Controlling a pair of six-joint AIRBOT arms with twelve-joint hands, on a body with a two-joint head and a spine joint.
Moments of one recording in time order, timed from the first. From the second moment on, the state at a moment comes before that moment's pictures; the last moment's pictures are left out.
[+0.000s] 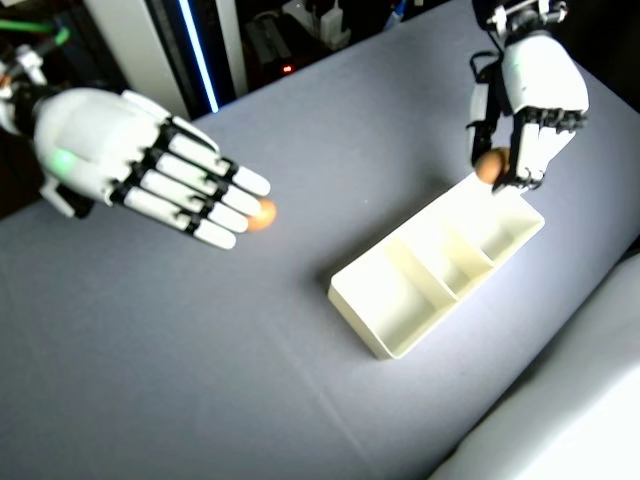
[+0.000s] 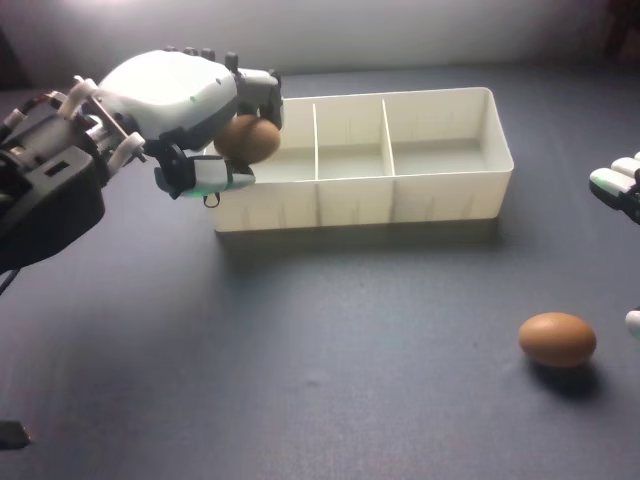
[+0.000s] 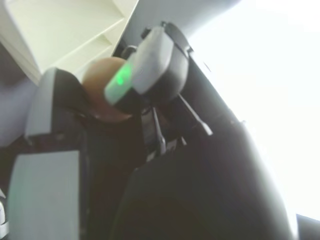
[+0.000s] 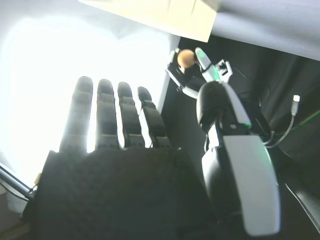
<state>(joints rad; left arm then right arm) 0.44 -1.23 1.45 -0.07 -0.50 0.89 -1.16 -0.80 0.80 0.29 1.25 -1.05</state>
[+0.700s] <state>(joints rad) 0.43 -1.23 1.44 -0.11 -0.47 0.95 -1.16 -0.80 0.80 0.29 1.25 -1.04</state>
